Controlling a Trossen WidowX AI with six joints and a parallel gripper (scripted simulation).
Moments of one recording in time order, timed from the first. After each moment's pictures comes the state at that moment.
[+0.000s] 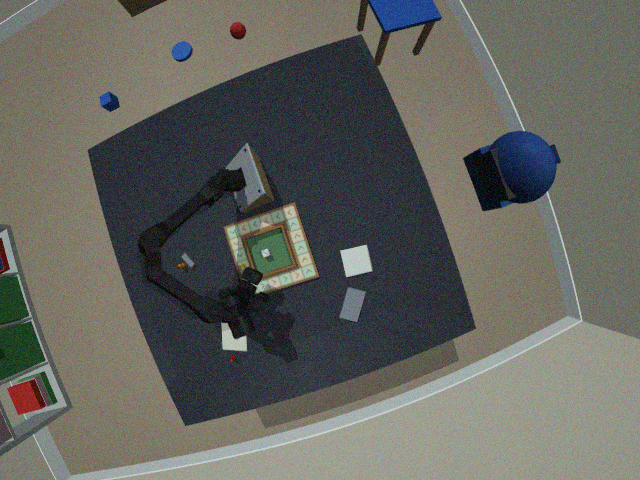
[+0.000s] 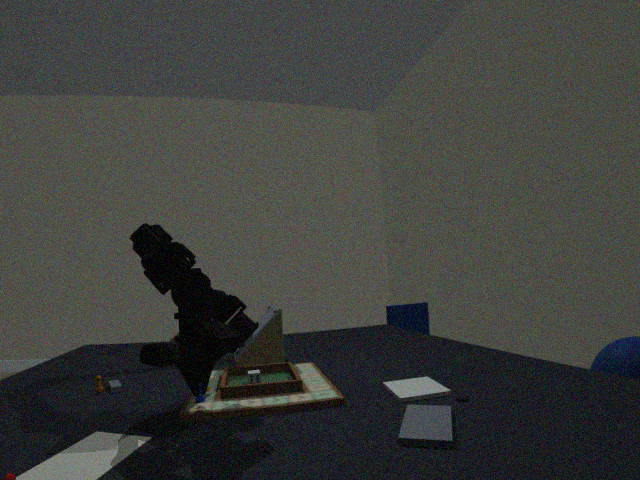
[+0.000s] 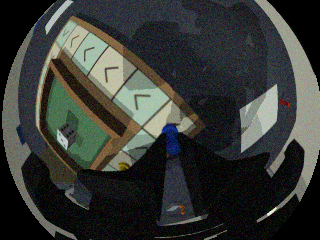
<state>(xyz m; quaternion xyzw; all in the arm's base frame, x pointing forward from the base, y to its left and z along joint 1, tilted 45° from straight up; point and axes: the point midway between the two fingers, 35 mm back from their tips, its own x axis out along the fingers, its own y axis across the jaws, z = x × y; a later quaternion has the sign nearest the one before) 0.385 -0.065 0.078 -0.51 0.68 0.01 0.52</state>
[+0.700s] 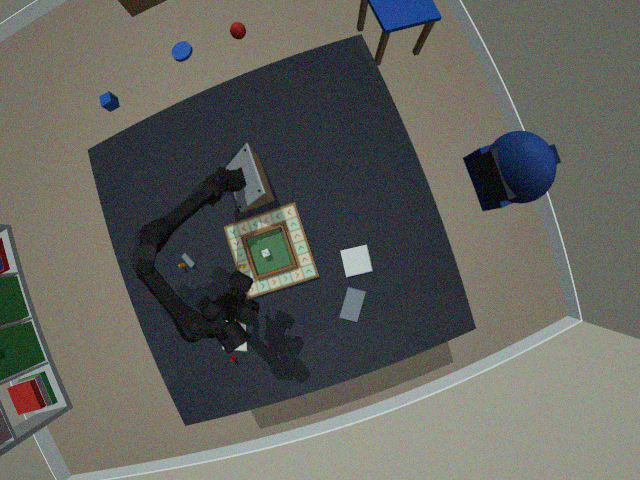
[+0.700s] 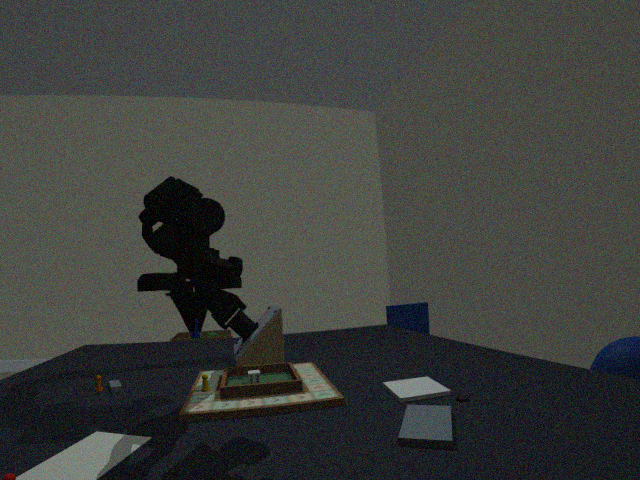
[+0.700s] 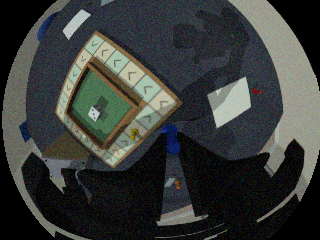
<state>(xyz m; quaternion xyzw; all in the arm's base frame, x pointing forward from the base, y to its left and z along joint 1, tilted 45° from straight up) 0.378 0.012 0.157 -0.52 0.68 0.01 0.52</state>
